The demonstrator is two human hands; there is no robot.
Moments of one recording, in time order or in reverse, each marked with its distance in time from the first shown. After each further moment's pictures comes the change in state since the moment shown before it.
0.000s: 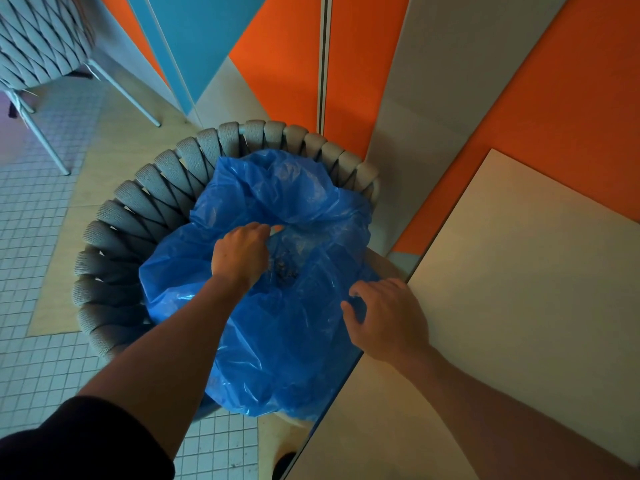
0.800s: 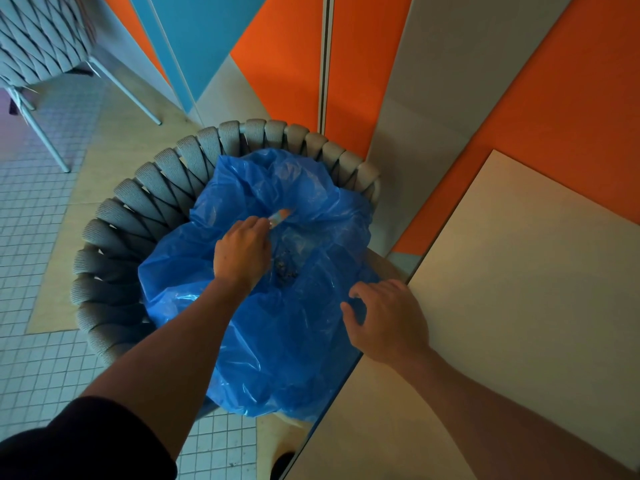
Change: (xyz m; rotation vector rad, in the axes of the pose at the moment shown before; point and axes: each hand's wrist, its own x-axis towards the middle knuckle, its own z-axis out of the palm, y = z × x) left_hand 0.000 0.004 0.004 -0.084 0.132 0.002; right_hand 0.001 0.001 0.002 0.000 0.000 -0.002
